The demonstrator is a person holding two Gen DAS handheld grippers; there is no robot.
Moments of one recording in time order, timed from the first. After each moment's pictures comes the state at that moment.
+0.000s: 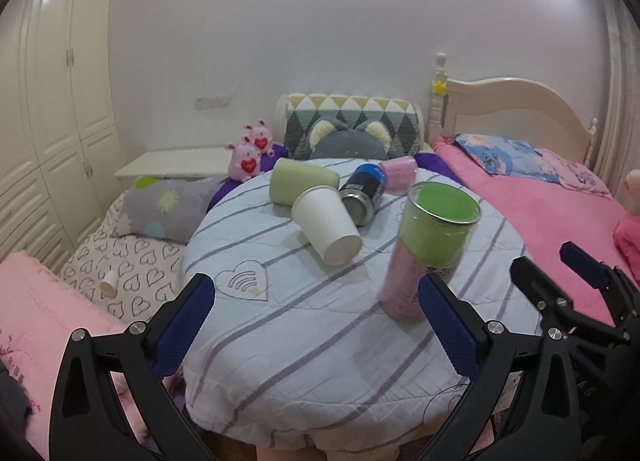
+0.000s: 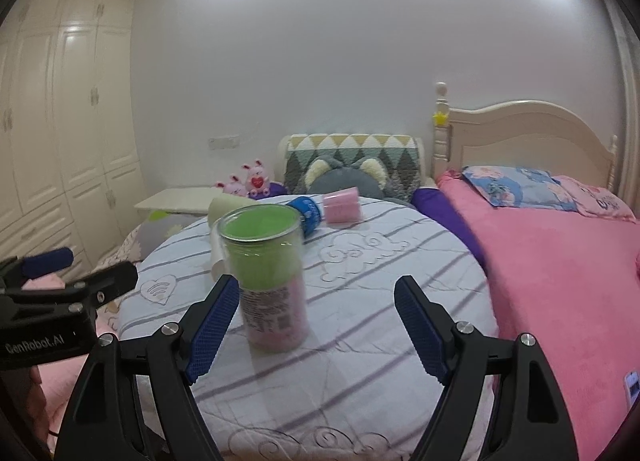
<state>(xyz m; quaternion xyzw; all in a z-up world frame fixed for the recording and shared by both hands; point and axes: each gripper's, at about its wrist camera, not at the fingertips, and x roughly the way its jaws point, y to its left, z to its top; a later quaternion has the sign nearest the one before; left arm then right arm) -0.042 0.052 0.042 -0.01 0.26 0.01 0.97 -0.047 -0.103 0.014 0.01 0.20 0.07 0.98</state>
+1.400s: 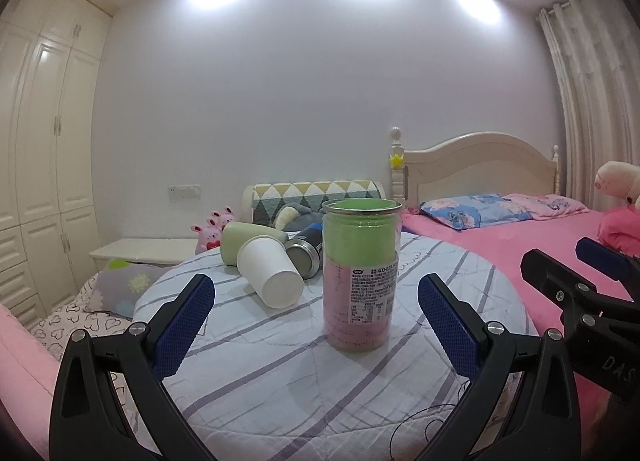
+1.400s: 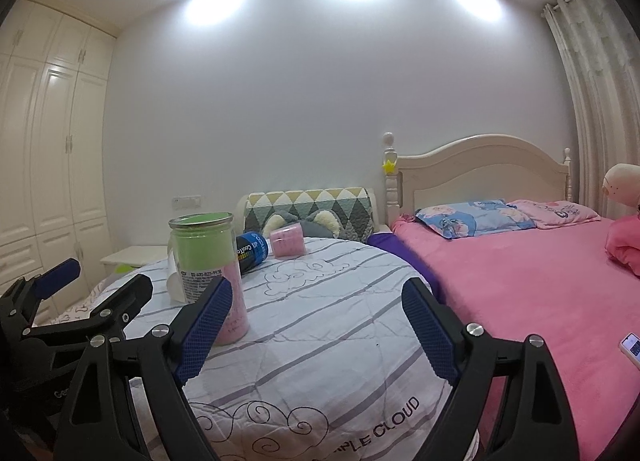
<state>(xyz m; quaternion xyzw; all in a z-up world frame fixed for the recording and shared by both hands) -0.078 0.005 -0.016 0.03 0.07 -0.03 1.00 -0.097 -0.144 -0.027 0.03 0.07 0.00 1.00</state>
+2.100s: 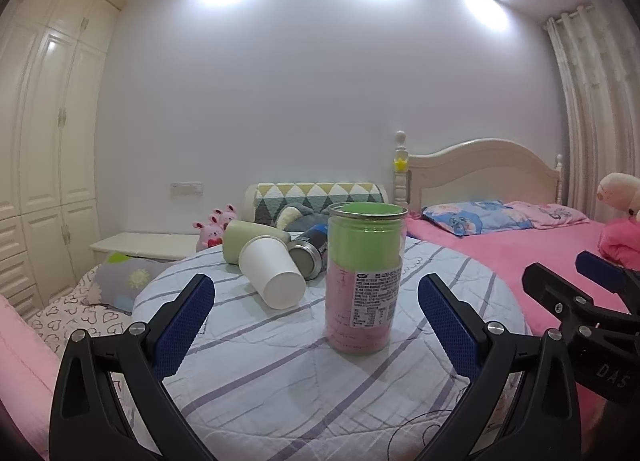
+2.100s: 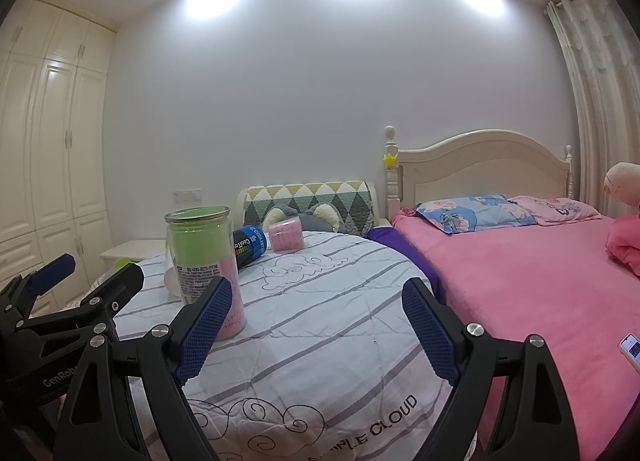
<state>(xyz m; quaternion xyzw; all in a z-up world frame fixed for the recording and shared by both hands) -0.080 0.008 -0.015 0.01 0.07 -0.03 1.00 -0.095 -0.147 -0.029 0.03 0.08 0.01 1.00</state>
